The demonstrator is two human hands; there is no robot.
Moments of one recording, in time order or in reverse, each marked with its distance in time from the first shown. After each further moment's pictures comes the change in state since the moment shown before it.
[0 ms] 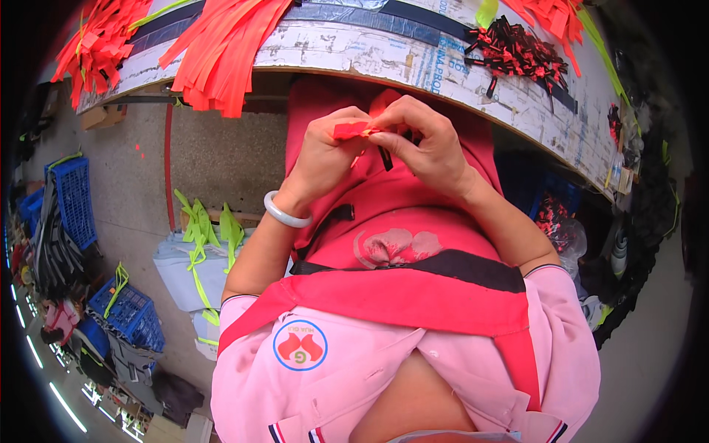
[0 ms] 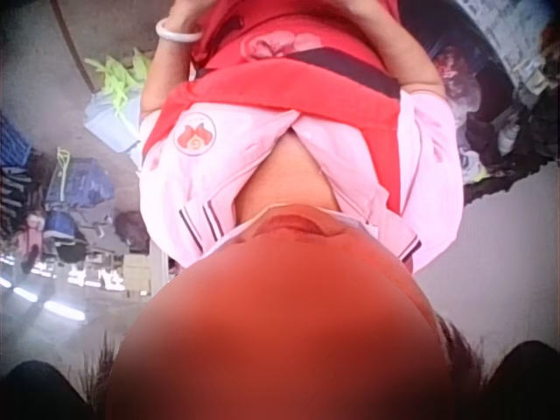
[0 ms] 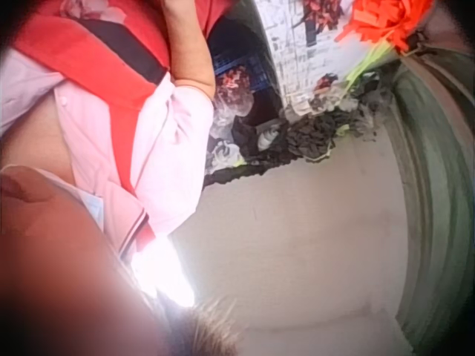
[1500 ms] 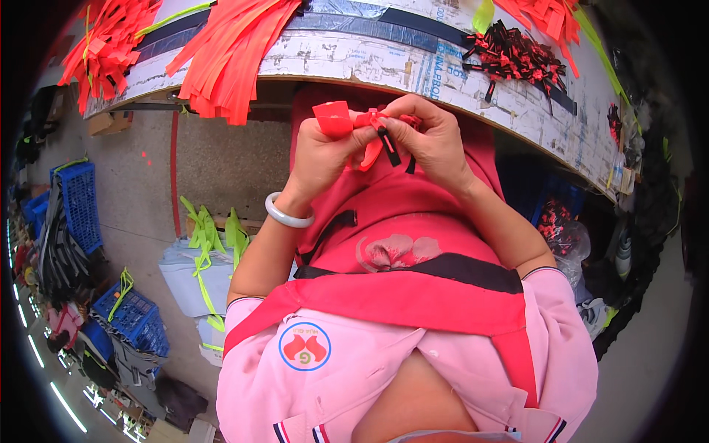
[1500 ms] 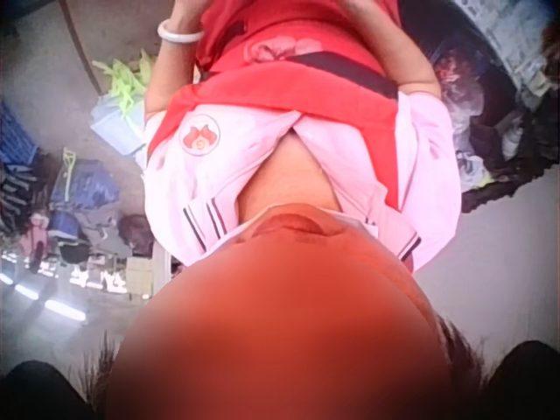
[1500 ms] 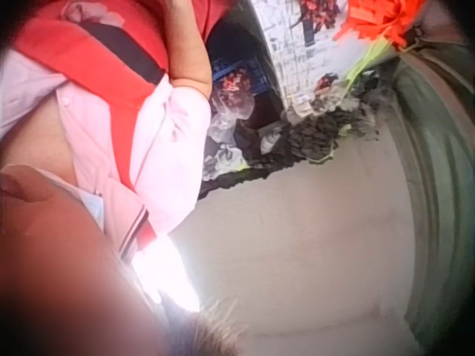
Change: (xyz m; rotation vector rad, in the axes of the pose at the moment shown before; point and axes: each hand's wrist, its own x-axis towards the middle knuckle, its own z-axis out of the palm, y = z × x) left_hand 0.002 0.015 -0.001 -0.261 0.114 -0.185; right_hand 0.002 -0.003 0.003 0.389 0.116 0.309
